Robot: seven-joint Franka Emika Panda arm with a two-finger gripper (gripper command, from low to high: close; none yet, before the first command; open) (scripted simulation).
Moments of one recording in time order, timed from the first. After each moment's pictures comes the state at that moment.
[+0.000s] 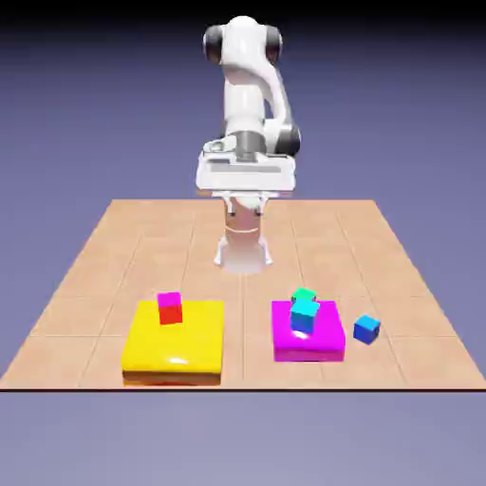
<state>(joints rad) -0.01 -0.57 0.04 -2.80 0.00 3.03 0.72</state>
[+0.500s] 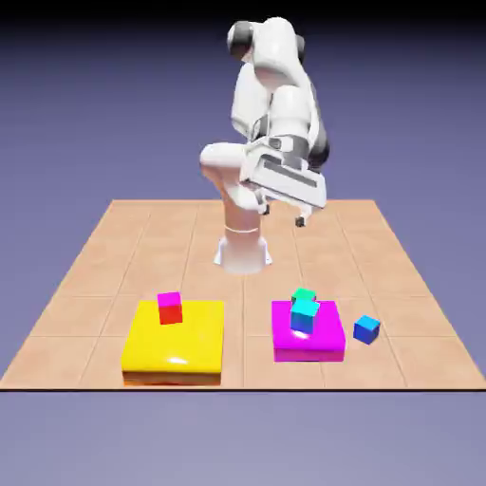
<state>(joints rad) -0.35 -0.55 0.59 -2.71 -0.06 2.95 0.43</state>
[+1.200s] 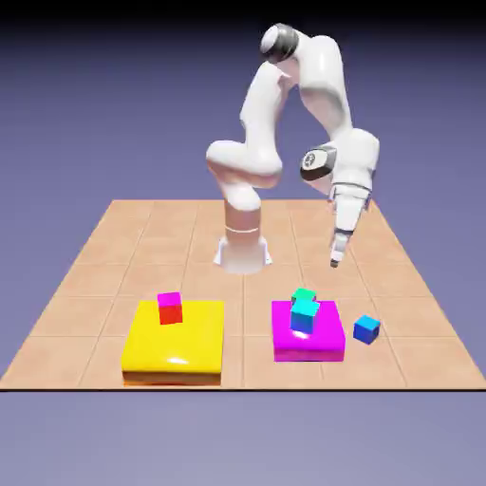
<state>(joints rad) -0.81 -0.52 1.35 -2.59 -0.15 2.83 0.04</state>
